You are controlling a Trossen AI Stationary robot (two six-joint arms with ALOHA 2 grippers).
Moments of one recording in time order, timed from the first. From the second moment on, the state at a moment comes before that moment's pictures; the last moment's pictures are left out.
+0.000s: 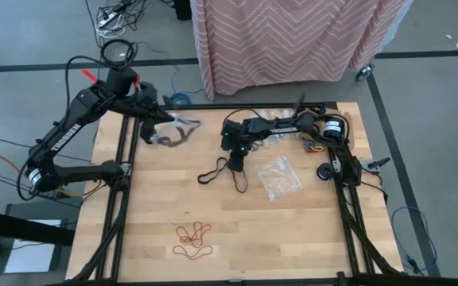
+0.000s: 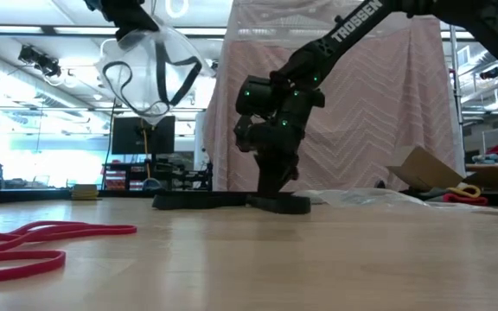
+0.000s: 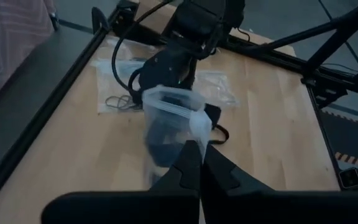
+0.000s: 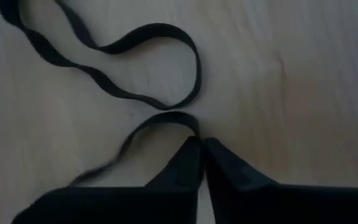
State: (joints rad) left arm 0.83 1.03 1.27 -0.95 0.67 0.23; right arm -0.29 2.13 1.49 -0.59 -0.26 0.04
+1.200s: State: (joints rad) left arm 0.65 1.38 1.27 -0.37 0.74 0.07; right arm -0.36 1.37 1.49 -0.44 0.17 0.19
